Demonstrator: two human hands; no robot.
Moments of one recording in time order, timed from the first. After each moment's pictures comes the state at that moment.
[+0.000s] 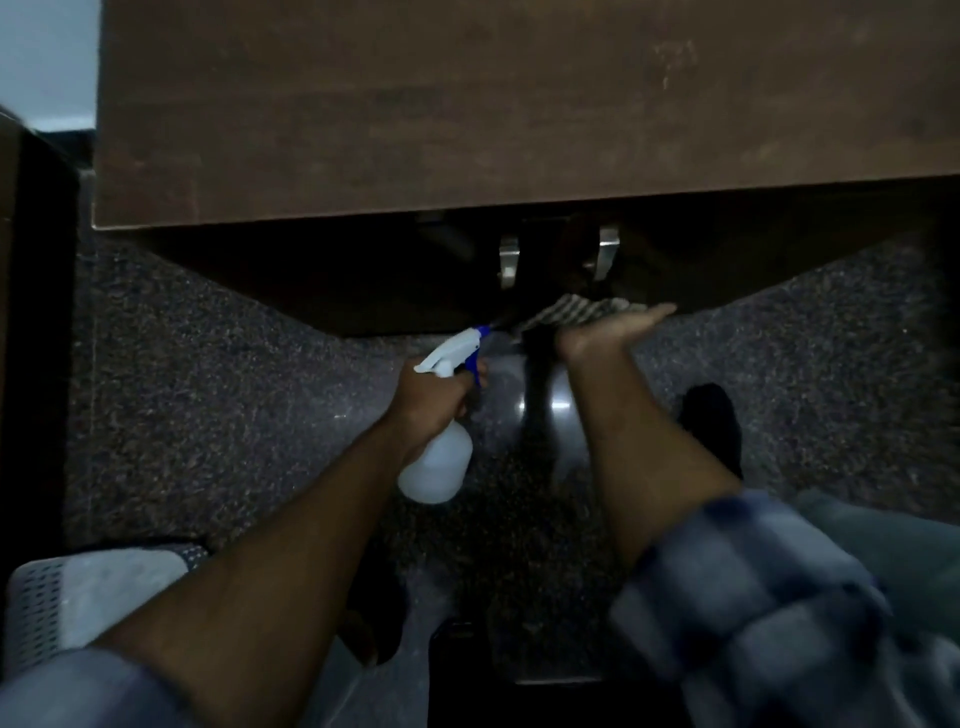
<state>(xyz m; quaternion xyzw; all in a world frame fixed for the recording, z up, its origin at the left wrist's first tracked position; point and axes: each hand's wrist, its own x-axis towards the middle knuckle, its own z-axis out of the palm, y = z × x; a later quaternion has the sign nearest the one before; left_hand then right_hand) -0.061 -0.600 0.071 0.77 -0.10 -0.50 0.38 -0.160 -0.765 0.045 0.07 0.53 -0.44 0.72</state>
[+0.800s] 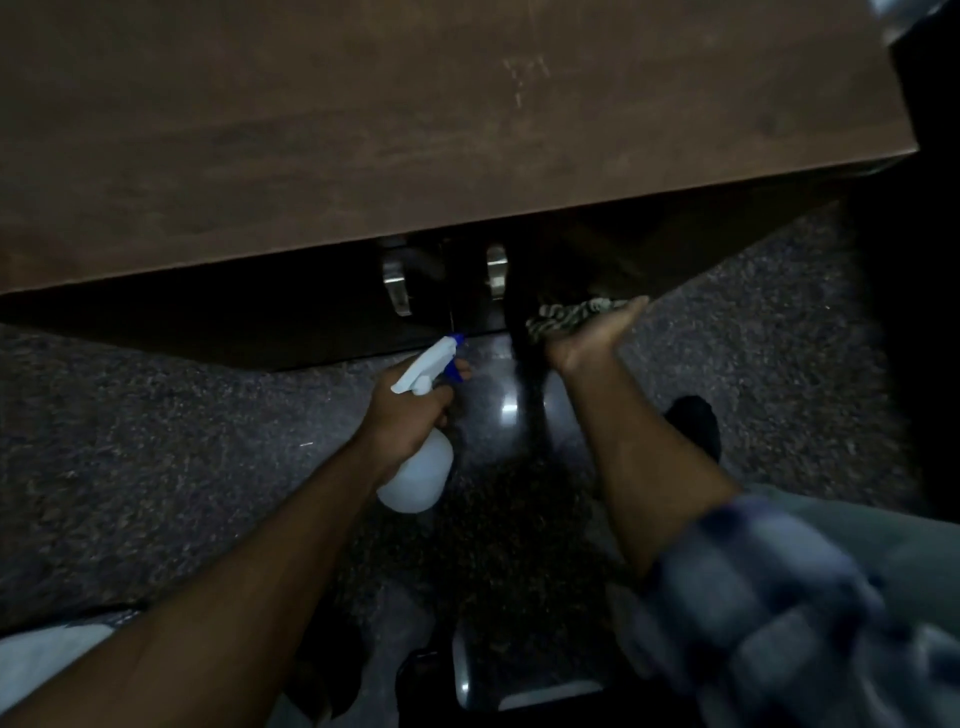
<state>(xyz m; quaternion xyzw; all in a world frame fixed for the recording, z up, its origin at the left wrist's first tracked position) -0.102 -0.641 0.074 0.77 -0.15 -0.50 0.38 -0.228 -0.808 0.028 0.07 0.50 -0.46 0.73</state>
